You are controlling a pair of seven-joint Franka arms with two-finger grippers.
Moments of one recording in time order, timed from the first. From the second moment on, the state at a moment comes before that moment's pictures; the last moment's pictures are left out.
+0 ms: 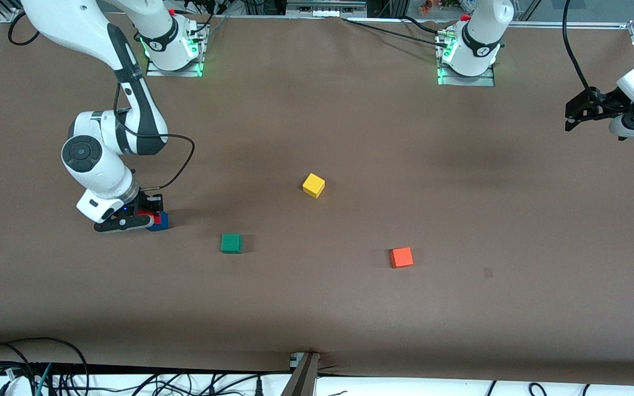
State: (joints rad) left arm -0.03 -0.03 0.00 -1.62 0.07 1.55 0.18; right arm 0.41 0.41 -0.31 -2.02 -0.04 2.48 -0.05
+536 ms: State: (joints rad) left arm -0.03 -0.03 0.00 -1.62 0.07 1.55 0.18; right arm 0.41 0.41 -0.31 -2.02 -0.04 2.49 -0.05
